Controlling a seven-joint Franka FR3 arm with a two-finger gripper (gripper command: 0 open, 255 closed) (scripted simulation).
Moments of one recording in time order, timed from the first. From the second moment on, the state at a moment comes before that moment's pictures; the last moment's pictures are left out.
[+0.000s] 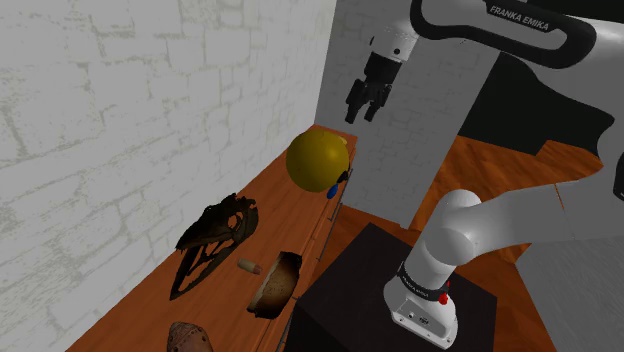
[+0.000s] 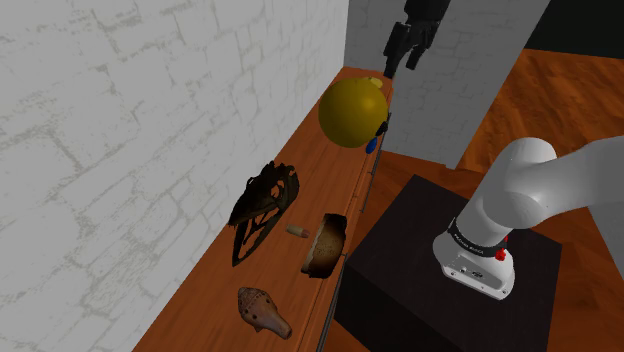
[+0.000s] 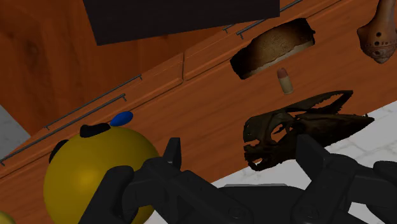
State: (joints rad) arm 0.02 -0.82 0.00 -2.26 0.07 1.57 0.13
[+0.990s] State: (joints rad) arm 0.10 -0.63 0.10 -2.51 0.13 1.97 0.10
